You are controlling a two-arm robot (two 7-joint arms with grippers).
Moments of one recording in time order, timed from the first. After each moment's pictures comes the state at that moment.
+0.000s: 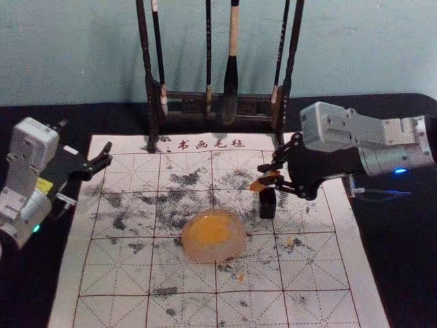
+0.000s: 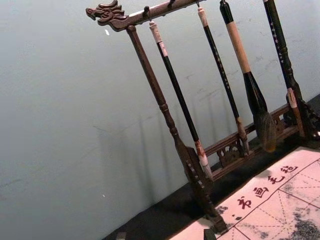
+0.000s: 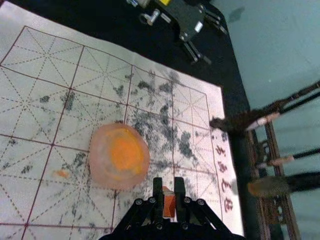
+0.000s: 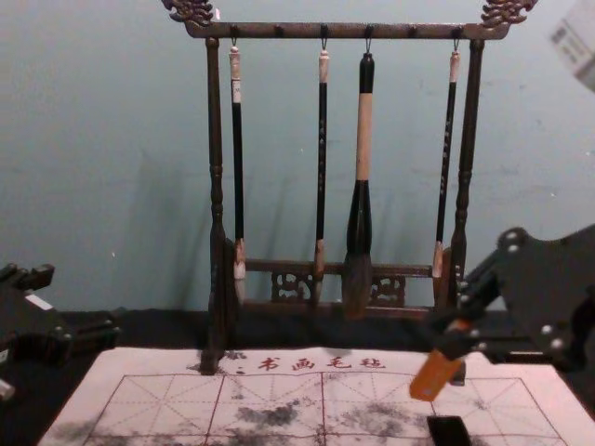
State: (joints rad) left arm -0.20 0.60 0.45 -1.41 -0.25 -0.12 0.03; right arm 0.68 0.75 -0.78 -1.55 0.13 0.03 0.91
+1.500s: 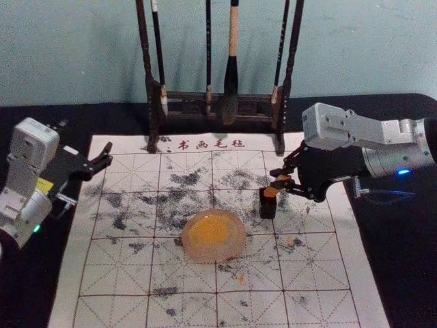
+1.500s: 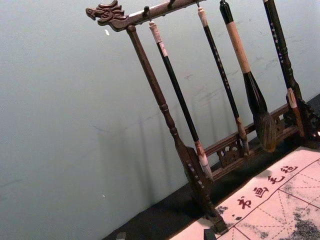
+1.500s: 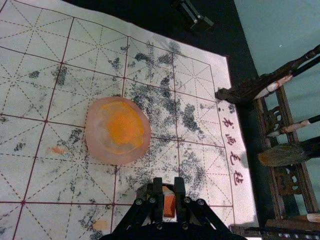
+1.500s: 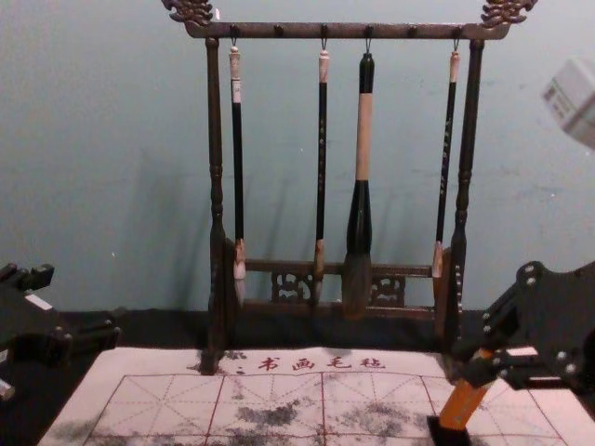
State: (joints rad) left arm -0.20 0.60 0.45 -1.41 -0.25 -0.12 0.03; right arm 0.69 0.72 -0.78 -1.45 0.11 0.06 0.94
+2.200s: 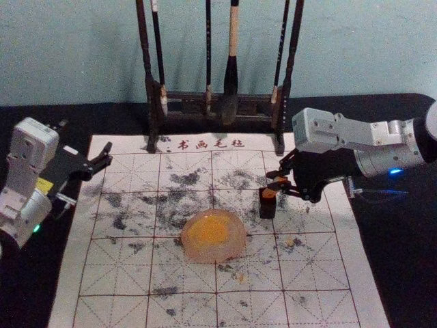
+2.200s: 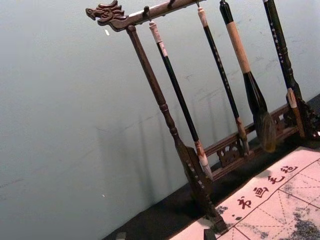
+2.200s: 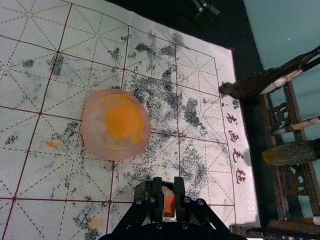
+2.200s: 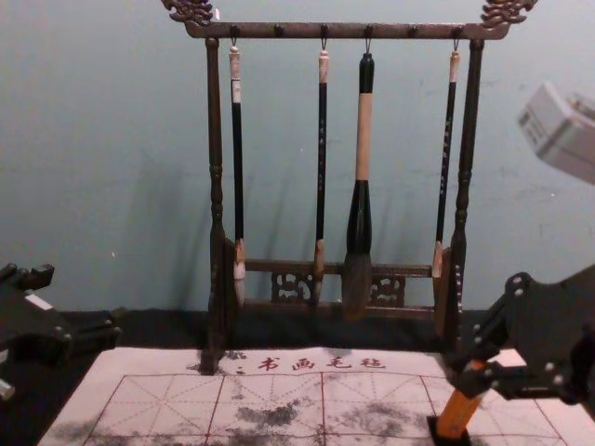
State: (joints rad) left arm -0.20 0.60 0.45 -1.41 -0.25 -0.12 0.03; right arm 0.72 0.69 -0.81 -1.41 0.07 0.06 0.94
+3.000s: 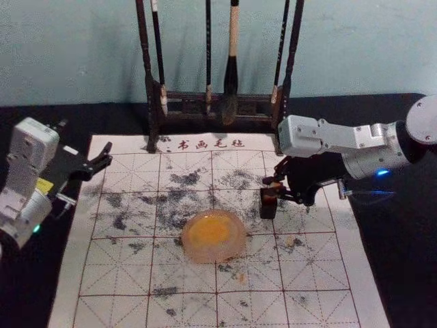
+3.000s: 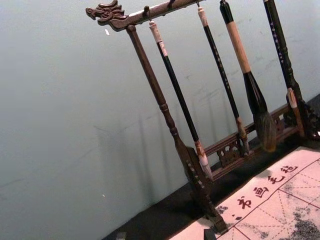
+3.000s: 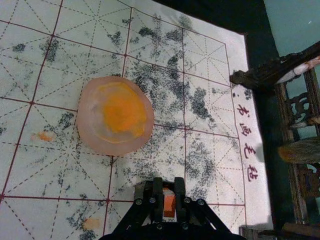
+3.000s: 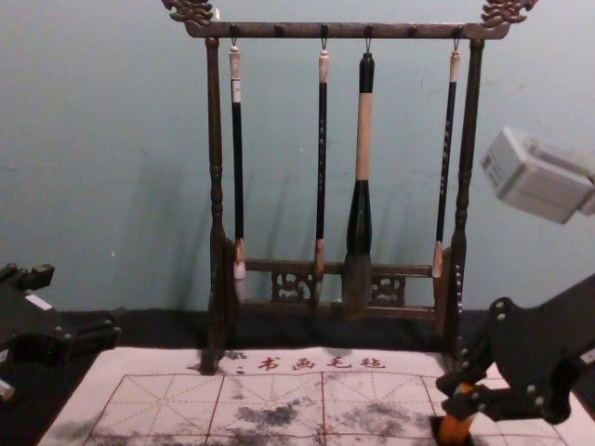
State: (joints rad) left arm -0.20 0.60 0.45 -1.41 -0.25 -0.12 0.03; right arm 0.76 0.63 -0.85 -1.31 0.03 0.05 0.96
